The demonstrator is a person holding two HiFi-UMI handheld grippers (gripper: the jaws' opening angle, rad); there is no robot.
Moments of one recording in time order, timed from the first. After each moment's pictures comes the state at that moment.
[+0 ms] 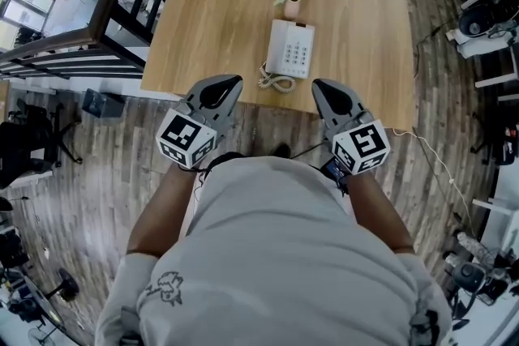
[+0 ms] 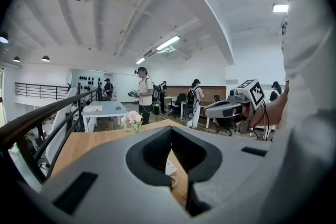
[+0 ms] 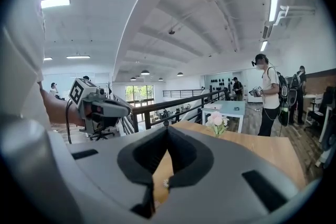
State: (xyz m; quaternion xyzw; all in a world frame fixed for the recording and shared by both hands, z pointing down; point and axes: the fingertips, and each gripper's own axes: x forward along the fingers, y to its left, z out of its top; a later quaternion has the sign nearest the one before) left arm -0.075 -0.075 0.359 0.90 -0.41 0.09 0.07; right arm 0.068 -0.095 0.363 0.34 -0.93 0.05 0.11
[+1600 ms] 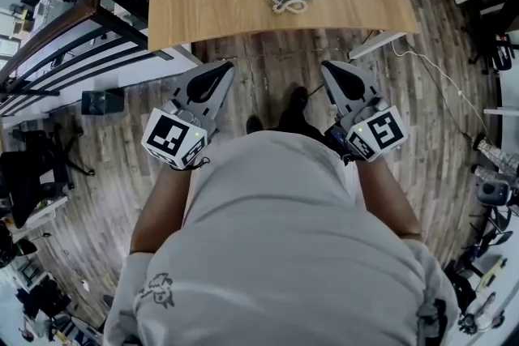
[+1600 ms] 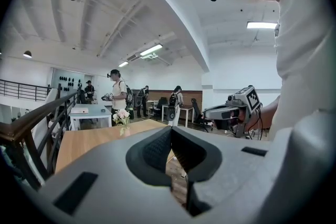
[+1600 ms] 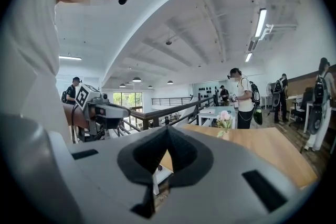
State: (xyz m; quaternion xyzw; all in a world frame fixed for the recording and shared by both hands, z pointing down) left arm -0.185 0.121 0.347 0.95 -0.31 0.07 0.05; right arm -0.023 0.130 0.351 0.42 -0.91 0.04 0.06
